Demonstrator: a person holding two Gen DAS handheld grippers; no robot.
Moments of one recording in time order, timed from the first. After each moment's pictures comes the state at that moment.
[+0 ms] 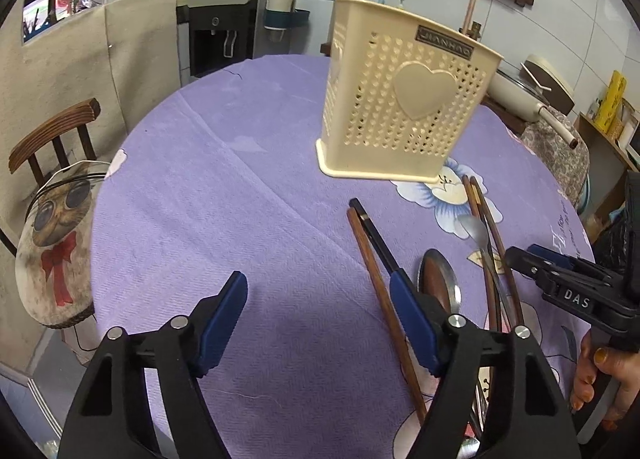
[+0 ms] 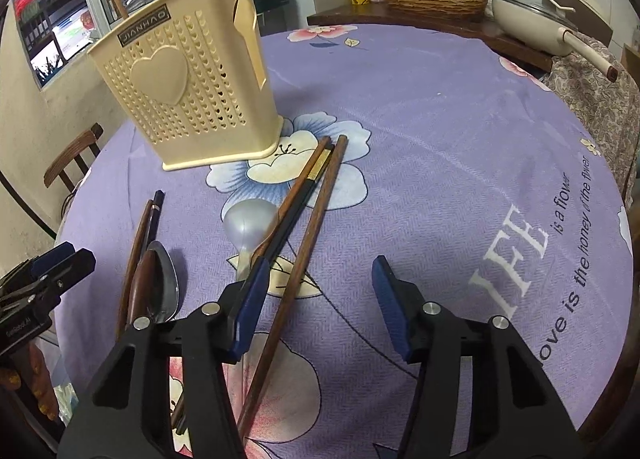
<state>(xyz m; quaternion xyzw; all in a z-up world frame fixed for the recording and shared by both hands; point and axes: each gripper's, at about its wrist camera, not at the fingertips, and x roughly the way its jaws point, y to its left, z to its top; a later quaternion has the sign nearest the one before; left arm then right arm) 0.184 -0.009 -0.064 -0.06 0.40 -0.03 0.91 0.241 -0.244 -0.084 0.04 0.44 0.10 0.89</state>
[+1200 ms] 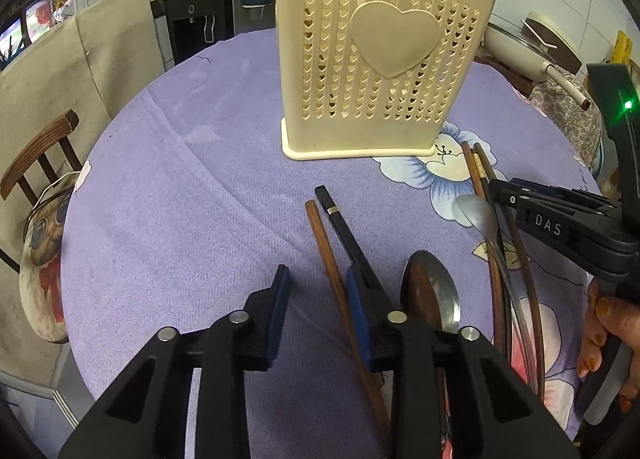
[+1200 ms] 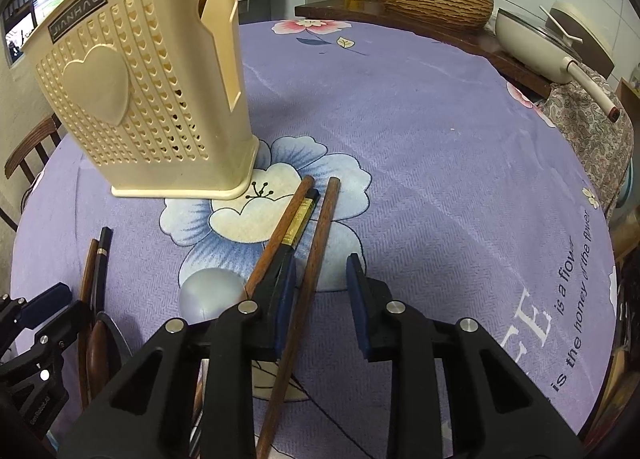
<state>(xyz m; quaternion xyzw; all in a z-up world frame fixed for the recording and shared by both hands) 0.219 -0.048 -0.081 0.00 0.45 -0.02 0.89 0.311 -0.227 -0.089 -0.02 0.45 0.05 0.89</state>
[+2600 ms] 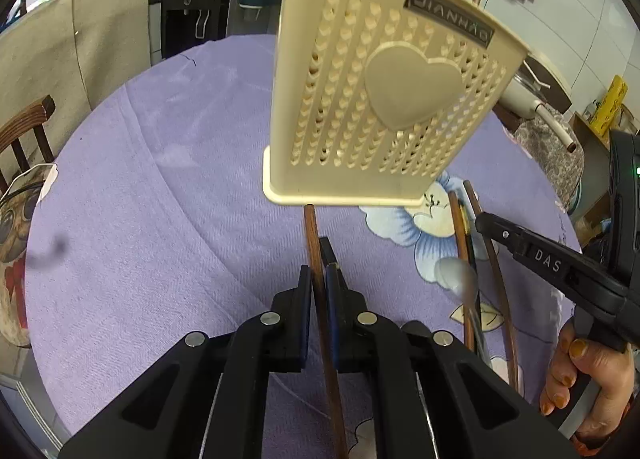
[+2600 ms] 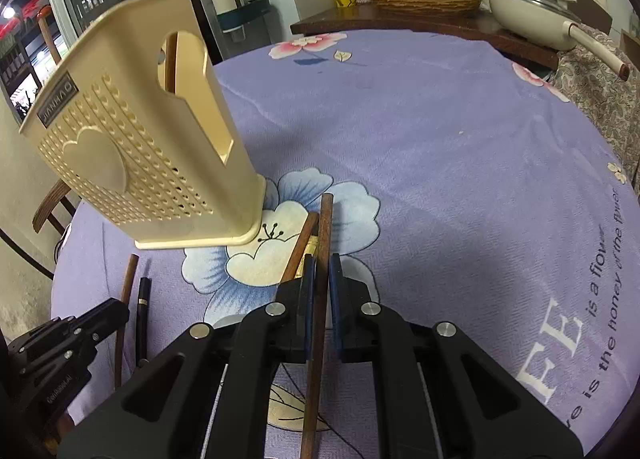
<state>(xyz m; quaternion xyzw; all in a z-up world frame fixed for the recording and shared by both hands) 0.250 -0.037 -0.069 -0.08 0.43 -0.06 0.90 0.321 -0.245 -0.081 0.08 0.43 0.08 0.90</state>
